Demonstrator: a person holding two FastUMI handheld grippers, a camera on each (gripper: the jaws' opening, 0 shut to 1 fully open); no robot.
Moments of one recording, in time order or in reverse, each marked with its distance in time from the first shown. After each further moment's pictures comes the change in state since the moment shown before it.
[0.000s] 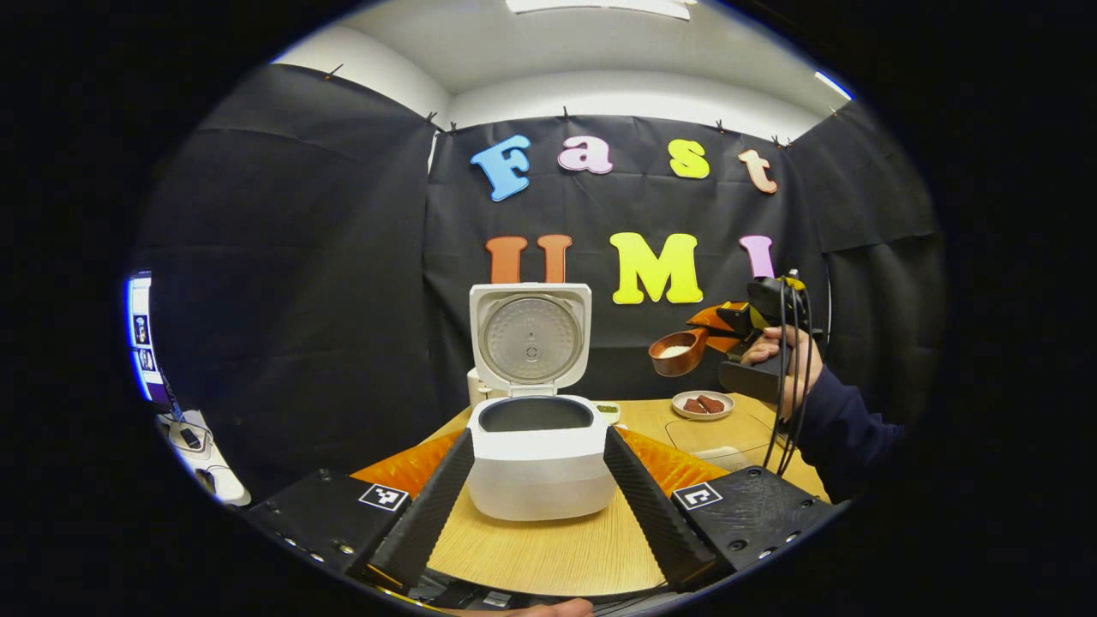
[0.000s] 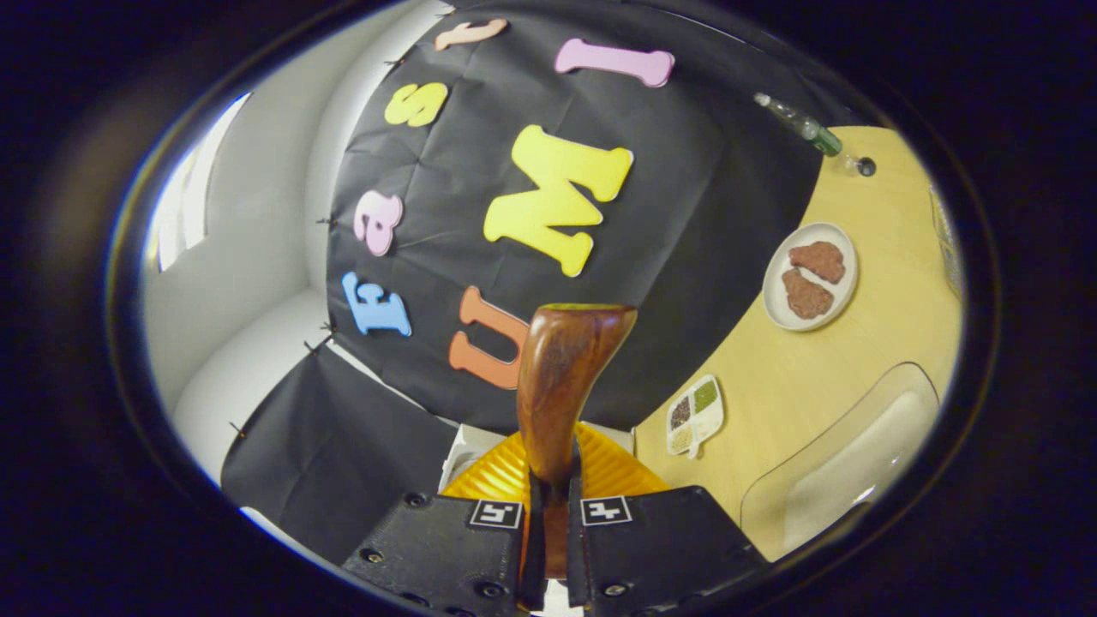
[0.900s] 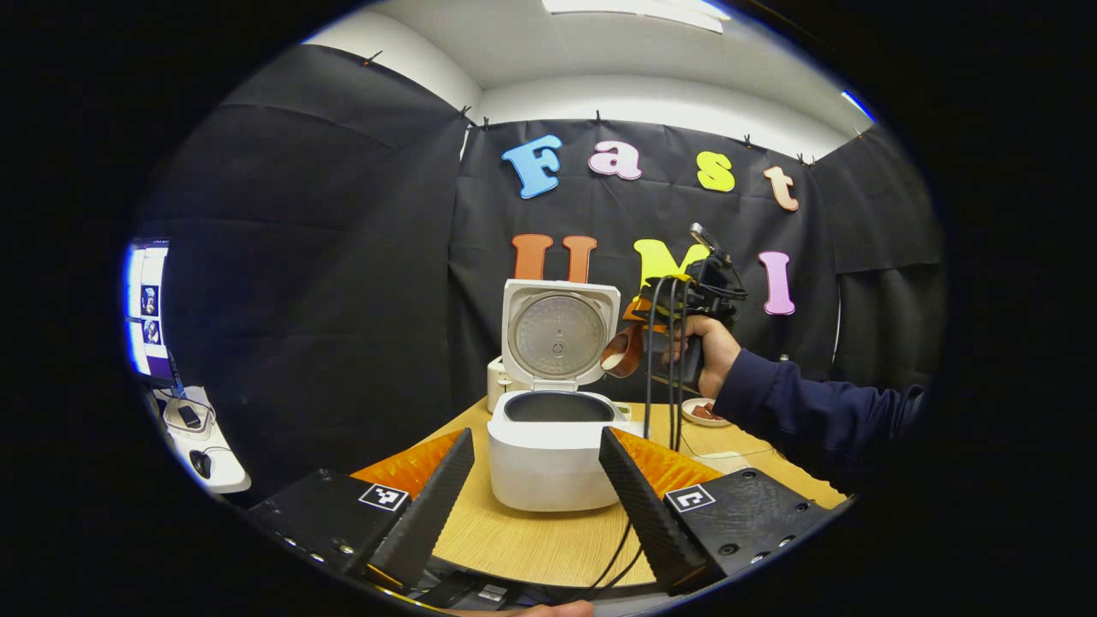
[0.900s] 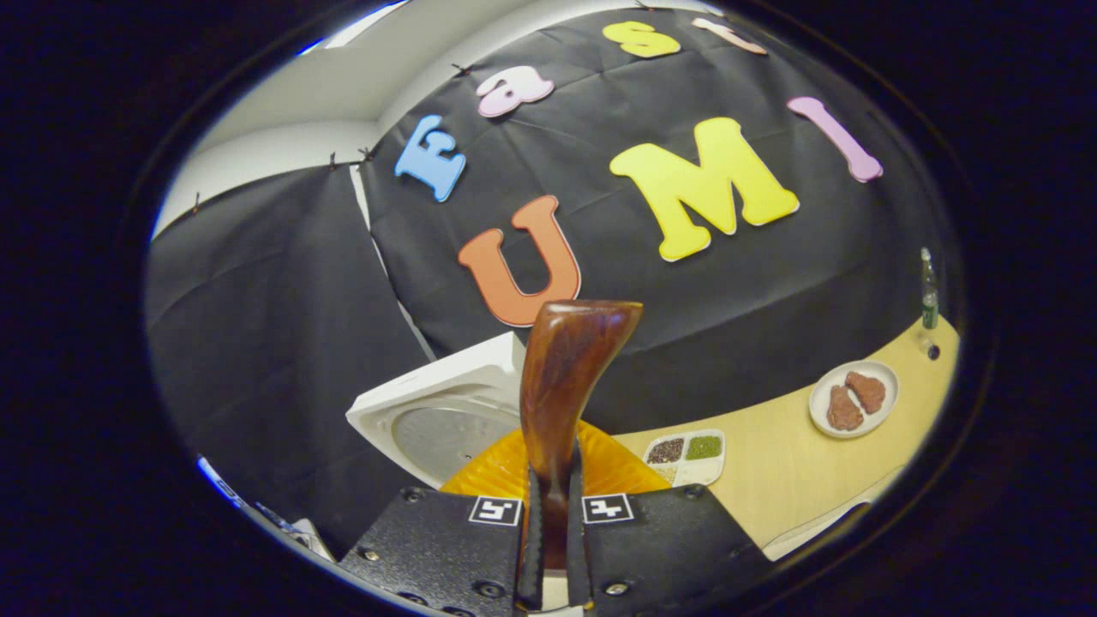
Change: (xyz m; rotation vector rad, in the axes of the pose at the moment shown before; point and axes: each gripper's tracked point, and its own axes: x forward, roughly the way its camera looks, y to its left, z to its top) left arm -0.019 0.032 -0.002 -0.063 0.005 0.027; right arm 0.098 0.064 -0.103 -0.660 0.104 -0.076
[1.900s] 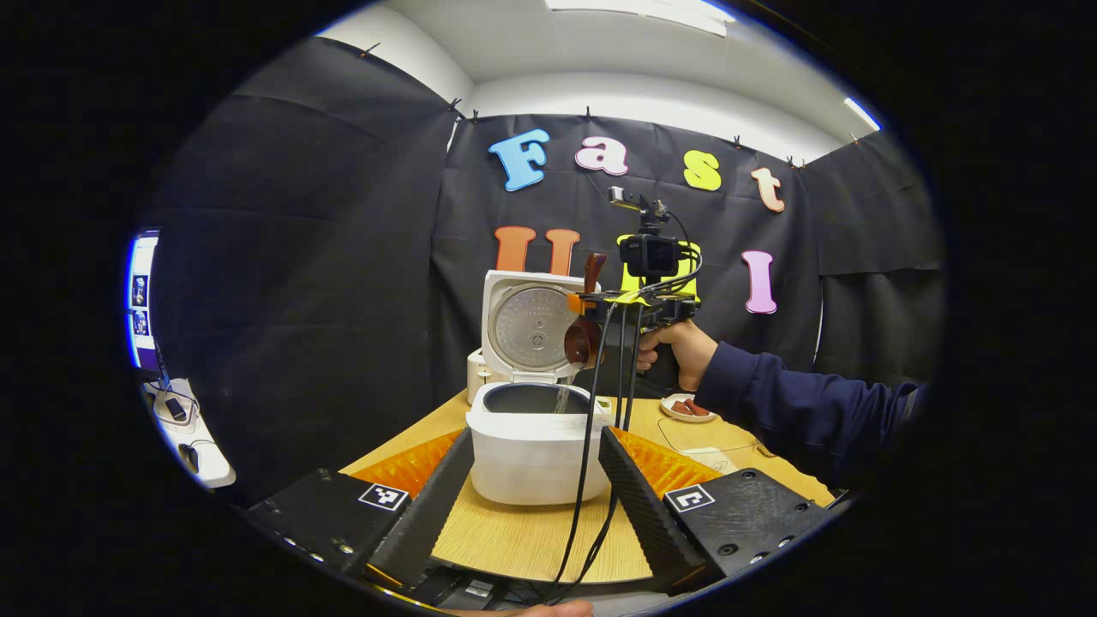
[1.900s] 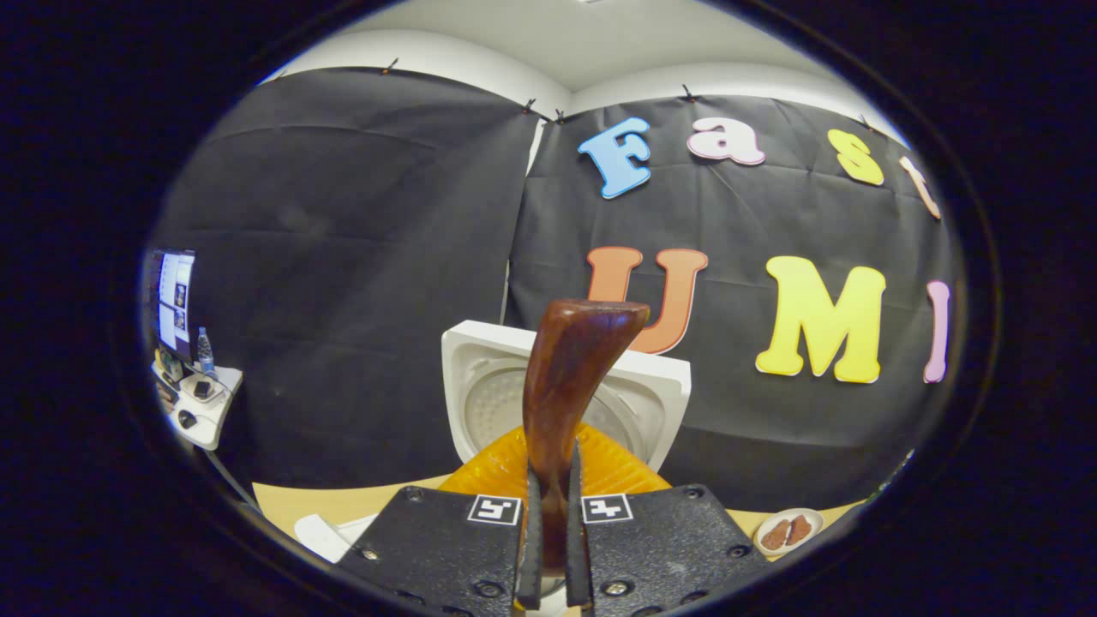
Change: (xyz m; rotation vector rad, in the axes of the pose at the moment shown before) left arm -0.003 -0.016 -0.003 -0.007 0.022 -0.064; right arm -0.017 0.075 -0.026 -0.586 -0.067 0.179
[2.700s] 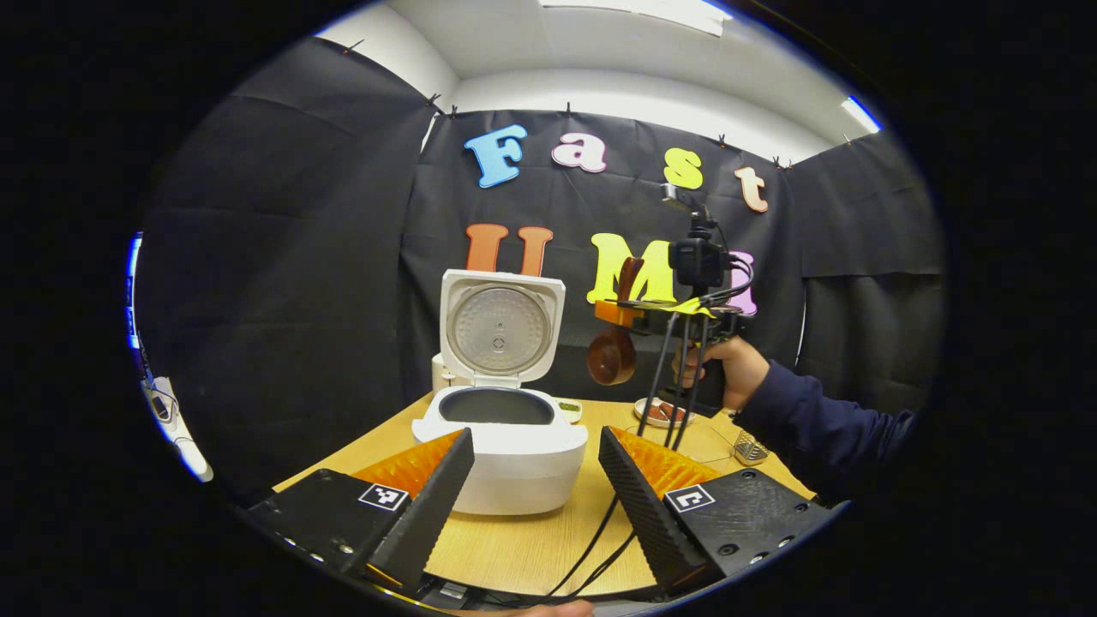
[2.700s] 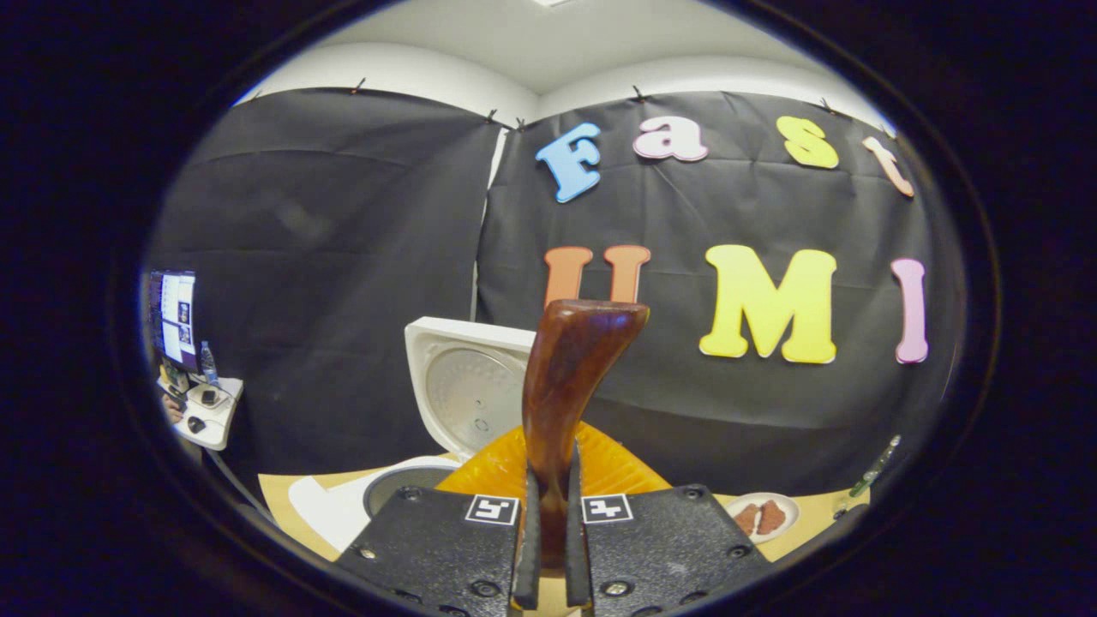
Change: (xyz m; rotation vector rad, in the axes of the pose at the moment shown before) left arm 0.036 -0.058 0.005 -0.009 0.013 -0.080; right arm -0.105 -0.097 -0.017 0.100 0.010 -0.093
